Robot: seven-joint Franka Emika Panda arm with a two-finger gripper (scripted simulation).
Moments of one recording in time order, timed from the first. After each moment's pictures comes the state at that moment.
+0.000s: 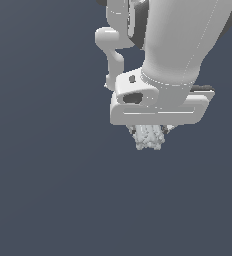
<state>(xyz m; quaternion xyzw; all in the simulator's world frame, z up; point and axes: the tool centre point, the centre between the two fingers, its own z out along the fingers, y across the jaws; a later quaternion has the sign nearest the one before) 0.095 0.086 0.337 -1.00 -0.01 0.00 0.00</state>
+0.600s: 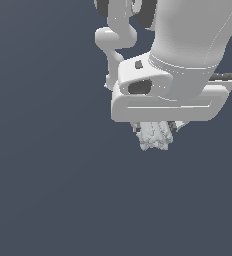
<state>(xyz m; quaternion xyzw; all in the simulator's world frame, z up) 0.115 0.091 0.371 -1.00 -0.01 0.00 0.00</state>
